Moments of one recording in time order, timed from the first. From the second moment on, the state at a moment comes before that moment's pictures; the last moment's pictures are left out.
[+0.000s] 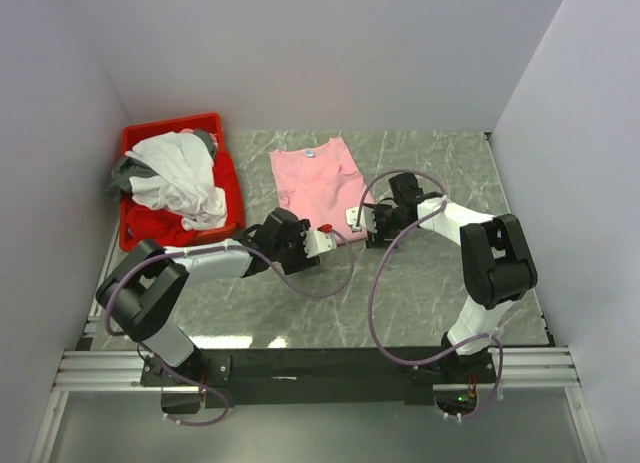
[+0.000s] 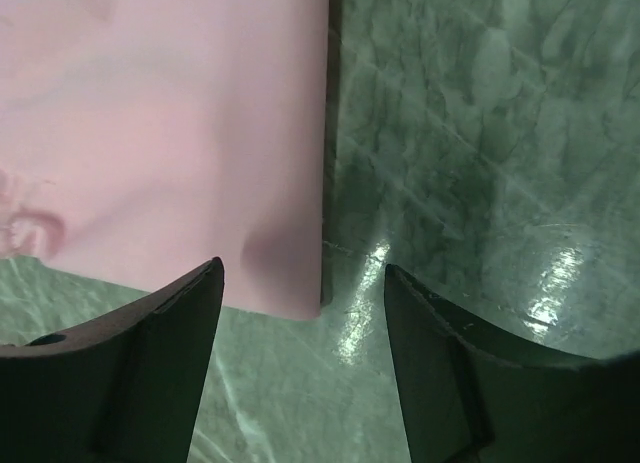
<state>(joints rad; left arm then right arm) -0.72 1.57 0.78 0.04 0.13 0.64 0.28 1.74 1.04 -0.47 -0.53 -1.37</state>
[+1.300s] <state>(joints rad) -0.83 1.52 0.81 -0.07 0.15 0.58 0.33 1.58 0.94 -0.70 -0.46 -1.33</state>
